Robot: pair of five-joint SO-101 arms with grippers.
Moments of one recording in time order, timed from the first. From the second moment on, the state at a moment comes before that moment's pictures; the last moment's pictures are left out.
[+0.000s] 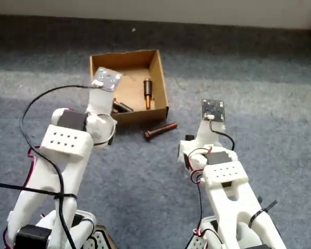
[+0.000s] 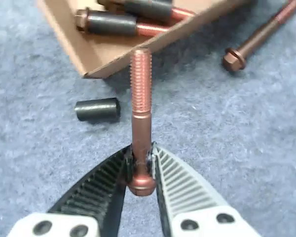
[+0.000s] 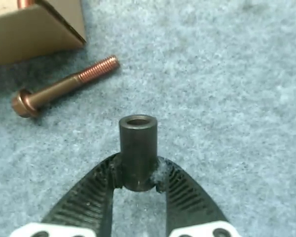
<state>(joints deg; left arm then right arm) 5.0 -25.3 33.7 73.7 0.1 -17.4 -34.5 64.7 37.8 -12.2</state>
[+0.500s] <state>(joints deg) -7.3 -20.5 38.9 68.5 10.9 -17.4 -34.5 64.7 37.8 -12.2</state>
